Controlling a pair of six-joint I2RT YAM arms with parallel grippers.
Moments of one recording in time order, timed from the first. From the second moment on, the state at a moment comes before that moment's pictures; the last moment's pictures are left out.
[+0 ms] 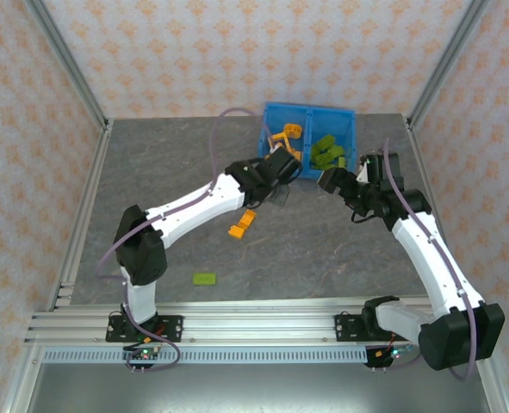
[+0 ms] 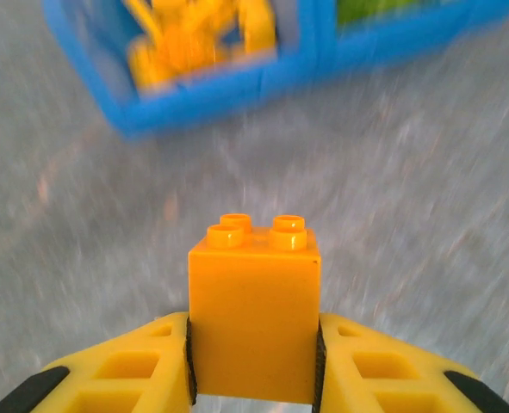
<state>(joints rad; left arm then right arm) -0.81 1.91 1.80 -0.85 -0.33 -0.36 0.19 1.11 1.05 -0.74 -0.28 0.70</state>
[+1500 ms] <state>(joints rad) -0.64 1.61 1.71 -0.77 -0.21 -0.35 0.19 0.99 1.02 -0.78 -0.27 0.73</state>
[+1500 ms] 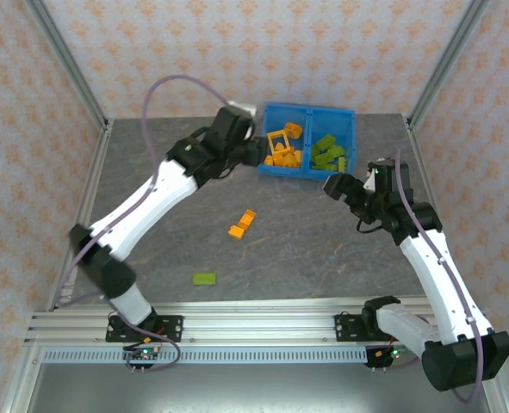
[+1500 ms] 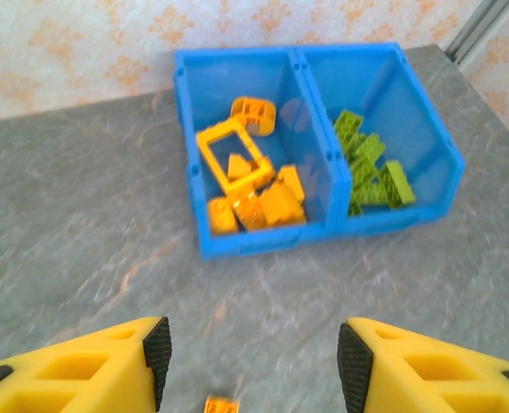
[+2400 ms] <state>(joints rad) -0.66 1.70 1.03 -0.58 -0.11 -0.36 0.21 1.05 1.00 -0.73 -0.30 0.73</state>
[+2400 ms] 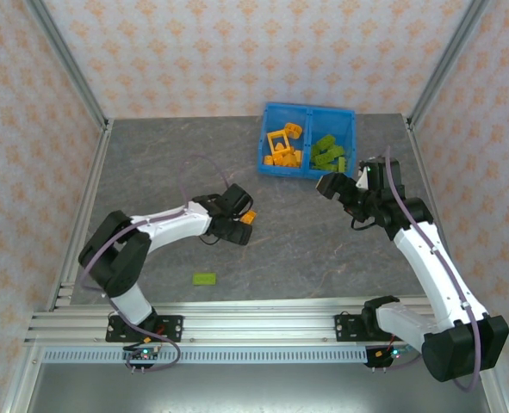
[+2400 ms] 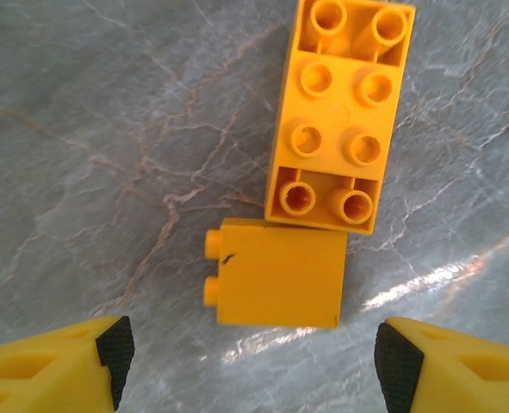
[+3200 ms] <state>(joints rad) -0.70 1.66 1.05 -0.57 -0.14 -0.36 0.21 1.07 1.00 -0.73 -0.30 0.73</state>
